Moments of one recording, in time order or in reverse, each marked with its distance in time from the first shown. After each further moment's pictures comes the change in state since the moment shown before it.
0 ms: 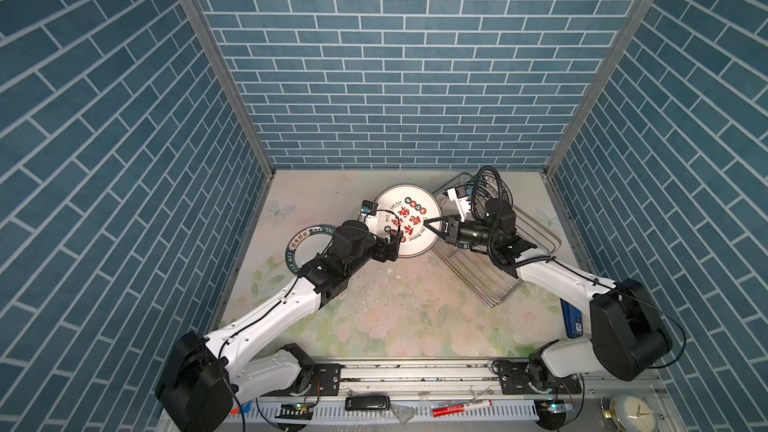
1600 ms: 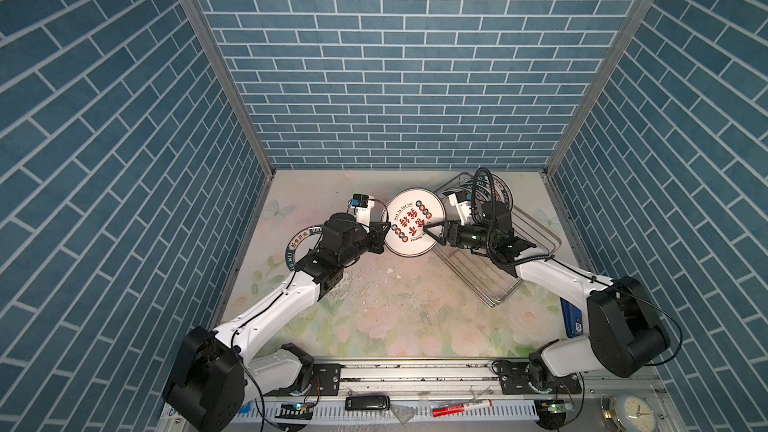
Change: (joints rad) left arm 0.145 0.058 -0.018 0.132 0.282 -0.151; right arm -0.005 -0.006 -0.002 -0.156 0.105 -0.068
